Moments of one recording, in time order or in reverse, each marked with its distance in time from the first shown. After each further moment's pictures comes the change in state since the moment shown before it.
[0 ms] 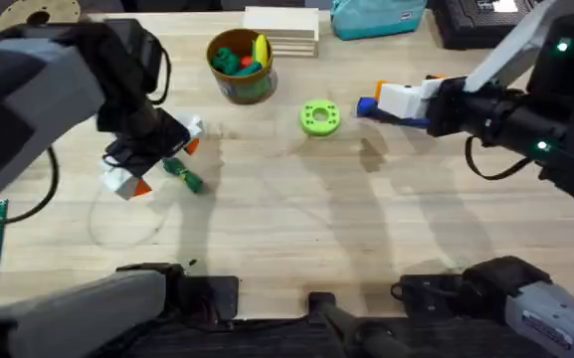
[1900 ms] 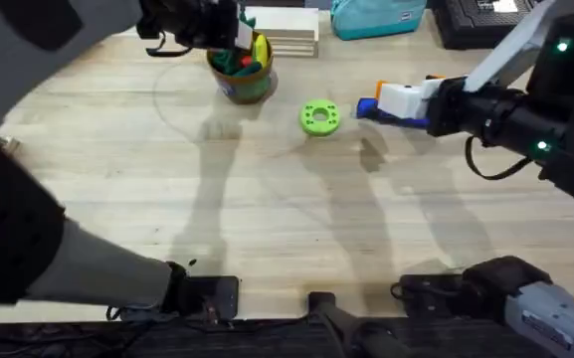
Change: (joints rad) left arm -0.107 0.306 0.380 0.563 0.465 0.985; right arm 0.000 0.000 0.000 0.000 0.000 0.000
